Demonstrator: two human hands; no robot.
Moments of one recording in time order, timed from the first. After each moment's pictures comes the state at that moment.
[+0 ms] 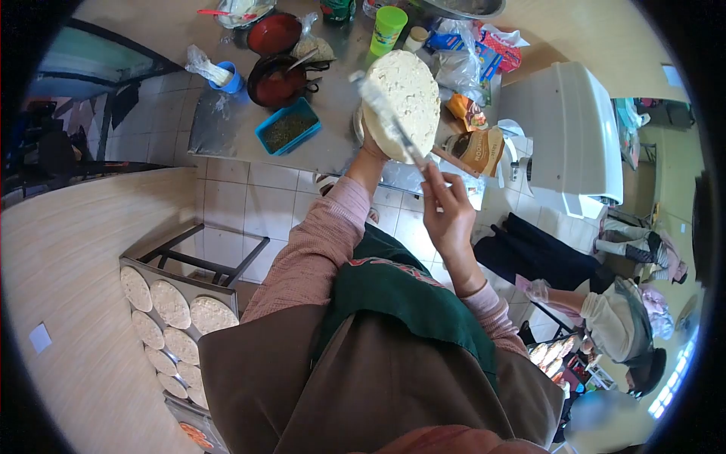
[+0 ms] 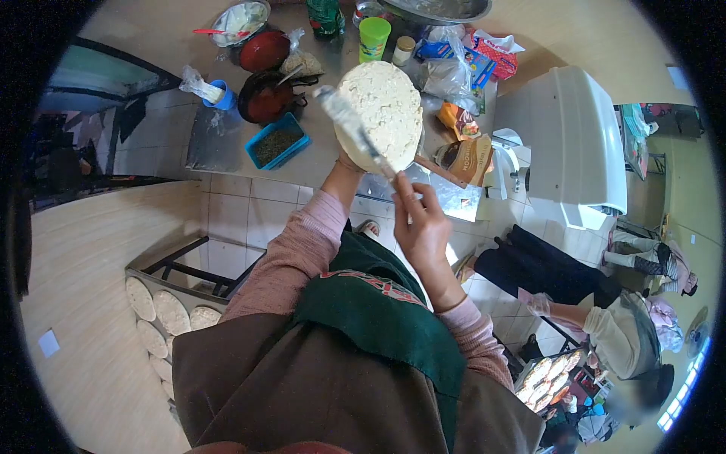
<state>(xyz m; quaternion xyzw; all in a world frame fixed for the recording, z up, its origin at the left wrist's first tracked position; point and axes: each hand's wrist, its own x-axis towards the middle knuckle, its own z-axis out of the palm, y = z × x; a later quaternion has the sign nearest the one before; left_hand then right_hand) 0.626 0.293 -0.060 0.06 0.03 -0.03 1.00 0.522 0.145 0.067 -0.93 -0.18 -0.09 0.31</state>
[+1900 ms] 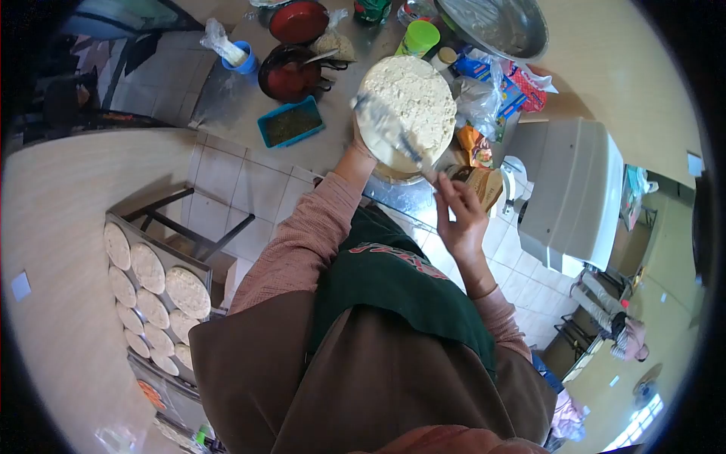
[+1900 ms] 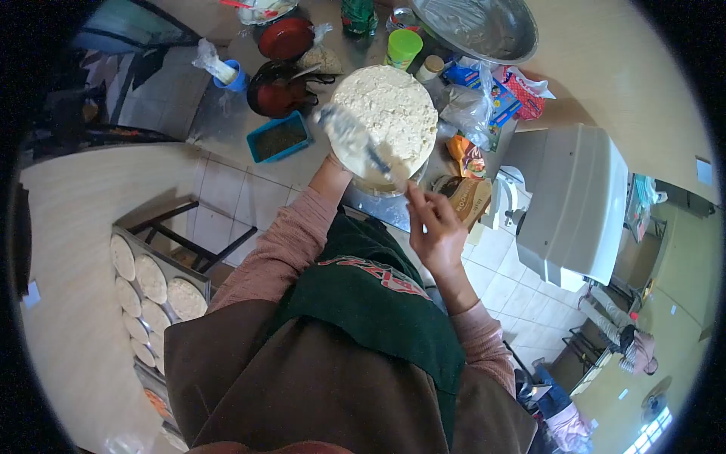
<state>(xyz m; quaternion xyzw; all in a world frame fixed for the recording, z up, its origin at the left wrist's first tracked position) 0.660 0.319 -0.125 -0.03 -0.06 0.02 1.00 0.610 0.116 0.069 -0.90 -0.33 -0.06 0.28</state>
